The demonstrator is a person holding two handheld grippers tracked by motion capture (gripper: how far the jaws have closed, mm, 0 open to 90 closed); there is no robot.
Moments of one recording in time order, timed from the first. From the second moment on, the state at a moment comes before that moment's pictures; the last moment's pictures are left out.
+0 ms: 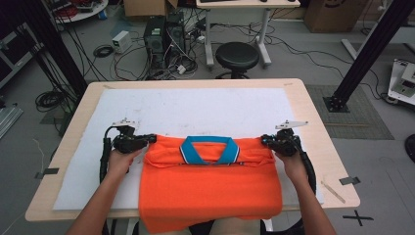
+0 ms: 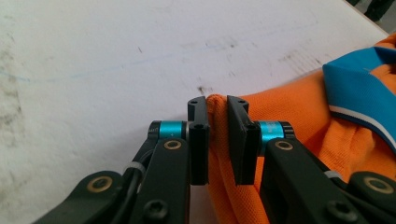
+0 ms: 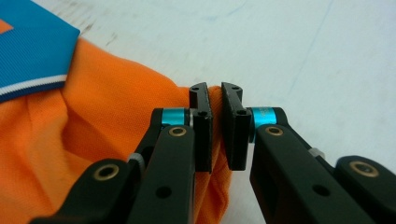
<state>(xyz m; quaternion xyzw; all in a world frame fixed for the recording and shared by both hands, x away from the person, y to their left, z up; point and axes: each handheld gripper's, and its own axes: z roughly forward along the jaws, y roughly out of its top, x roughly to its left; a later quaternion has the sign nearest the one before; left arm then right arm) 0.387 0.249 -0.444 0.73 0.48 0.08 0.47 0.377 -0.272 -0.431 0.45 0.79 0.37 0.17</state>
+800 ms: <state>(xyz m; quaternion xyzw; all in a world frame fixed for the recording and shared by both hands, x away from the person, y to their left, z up) 0.423 0.251 -0.447 0.69 0.51 0.09 0.50 0.421 -0.266 -0.430 0.49 0.77 0.35 0.20</state>
